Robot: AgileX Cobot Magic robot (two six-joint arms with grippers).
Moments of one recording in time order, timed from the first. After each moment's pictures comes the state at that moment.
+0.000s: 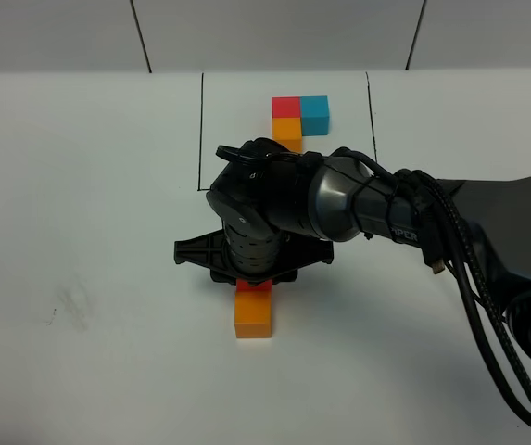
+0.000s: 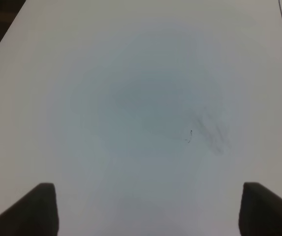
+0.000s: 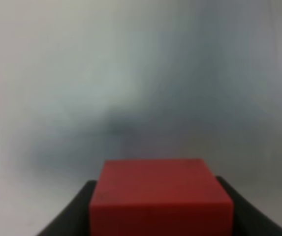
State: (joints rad) left arm 0.11 -0.01 -0.51 0.03 1.08 -0.08; right arm 0.89 2.18 -1.56 -0.16 0.83 1.01
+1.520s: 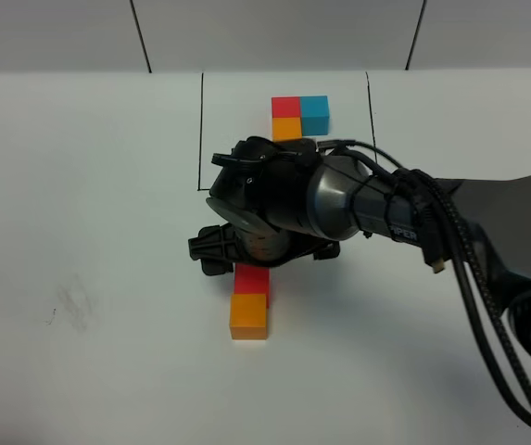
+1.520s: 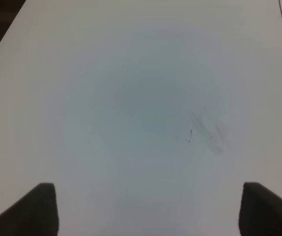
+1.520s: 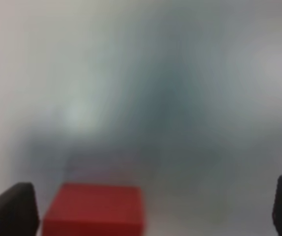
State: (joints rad) left arm 0.11 -0.01 -0.51 0.03 1.08 -0.09; right arm 0.89 2.15 -1.57 -0.36 0.90 0.99
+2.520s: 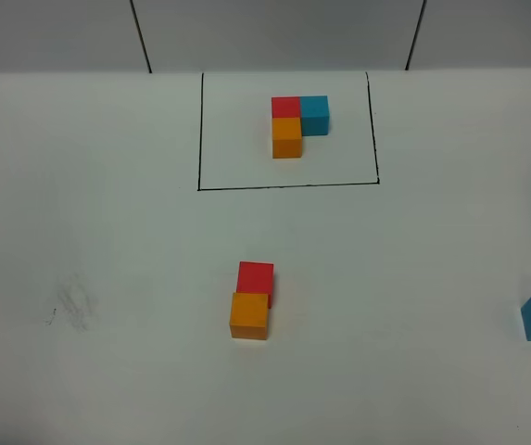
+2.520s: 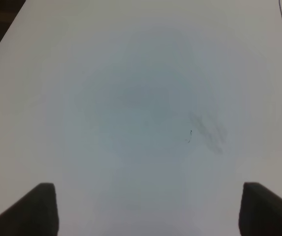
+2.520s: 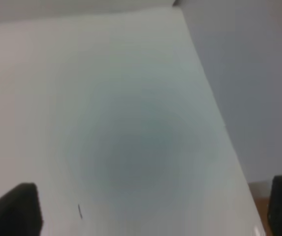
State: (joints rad) left arm 0.11 -0.01 -0.51 0.03 1.08 -0.09; right arm 0.09 1.34 -1.49 -0.40 1.21 0.32
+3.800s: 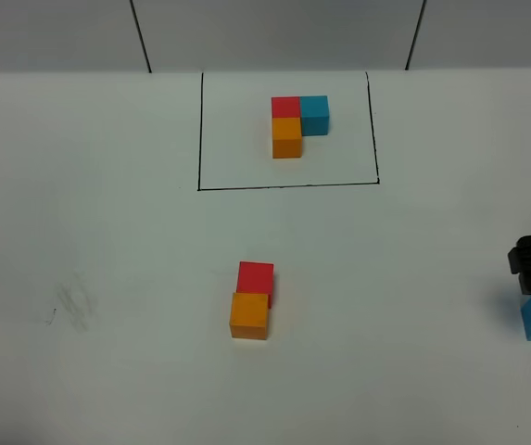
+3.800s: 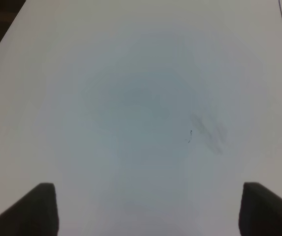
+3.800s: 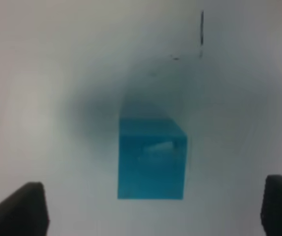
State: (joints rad) left arm 0.11 -0.01 -0.51 0.03 1.08 -0.09; right arm 0.12 1.45 -0.78 -0.14 0.76 0.21
